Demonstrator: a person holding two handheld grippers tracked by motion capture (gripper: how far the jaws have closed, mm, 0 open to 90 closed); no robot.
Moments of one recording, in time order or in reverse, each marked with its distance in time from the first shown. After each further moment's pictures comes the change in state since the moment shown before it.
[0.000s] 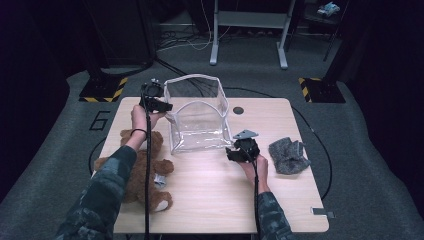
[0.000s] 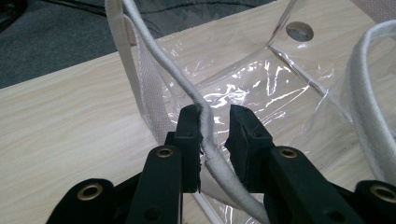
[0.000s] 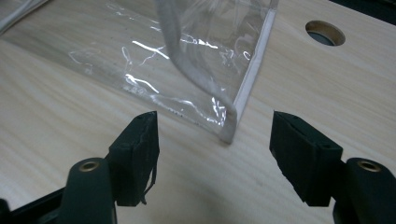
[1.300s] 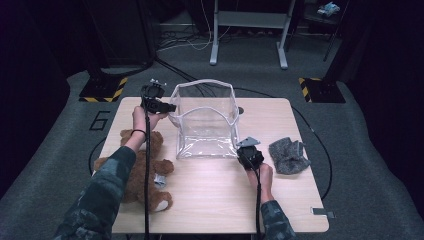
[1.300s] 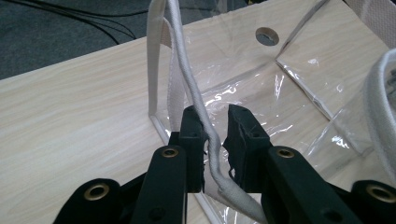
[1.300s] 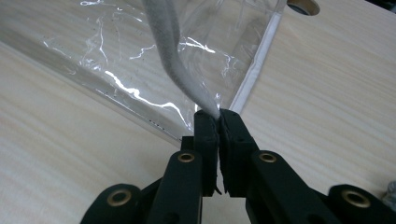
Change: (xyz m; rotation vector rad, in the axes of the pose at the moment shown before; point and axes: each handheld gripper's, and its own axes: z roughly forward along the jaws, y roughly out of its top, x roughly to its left) left arm -0.005 -0.003 -0.004 -0.019 -0.105 0.020; right arm 0.008 -0.025 -0.022 0.050 -0.092 0.004
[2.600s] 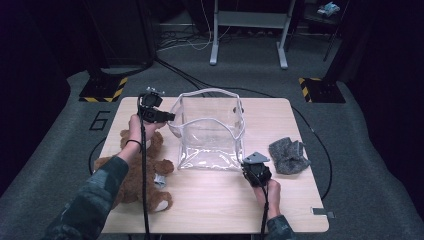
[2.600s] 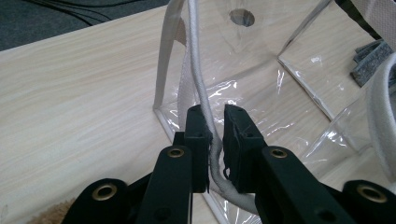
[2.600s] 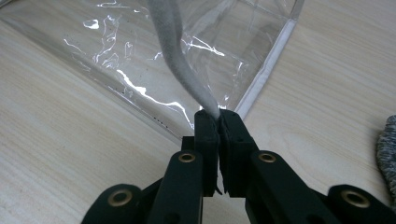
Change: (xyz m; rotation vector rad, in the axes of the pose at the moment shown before) left arm -0.016 -0.022 -0.023 0.020 -0.058 -0.005; right arm 0.009 -0.037 -0.040 -0.022 0.048 -0.010
